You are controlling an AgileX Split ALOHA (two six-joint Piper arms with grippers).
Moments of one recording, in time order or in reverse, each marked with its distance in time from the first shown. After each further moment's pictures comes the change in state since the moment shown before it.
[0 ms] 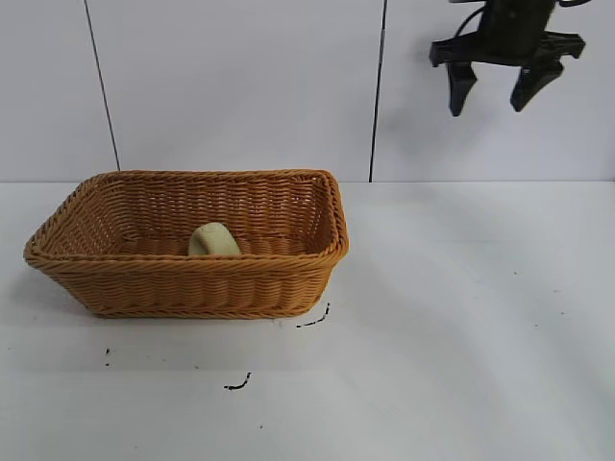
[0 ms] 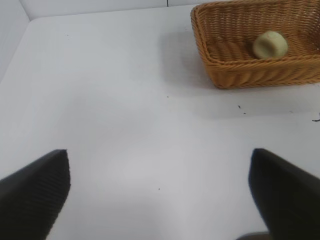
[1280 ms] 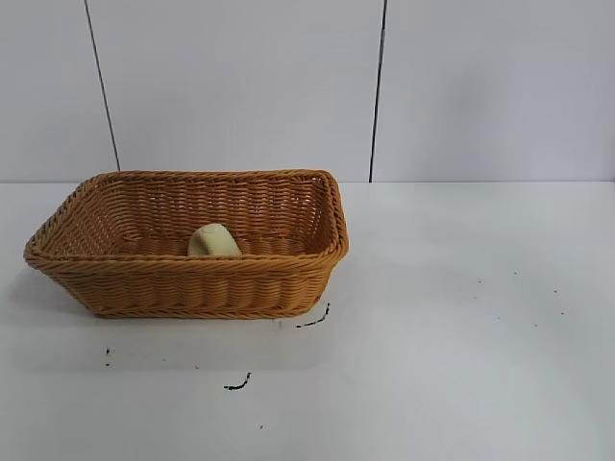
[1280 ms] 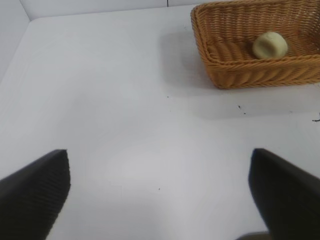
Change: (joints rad) left arm 0.000 0.000 0.000 0.000 0.000 0.000; right arm -0.054 -1.138 1.124 0.073 0.001 -0.006
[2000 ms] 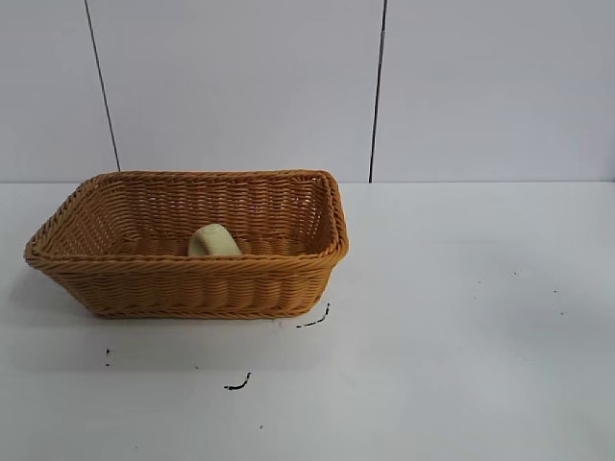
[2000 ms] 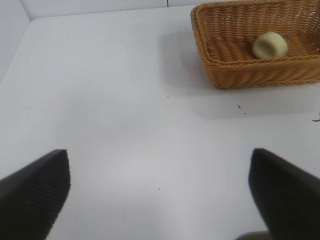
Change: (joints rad) left arm 0.000 0.000 0.000 0.000 0.000 0.000; right arm 0.000 -1.011 0.818 0.014 -0.133 0.000
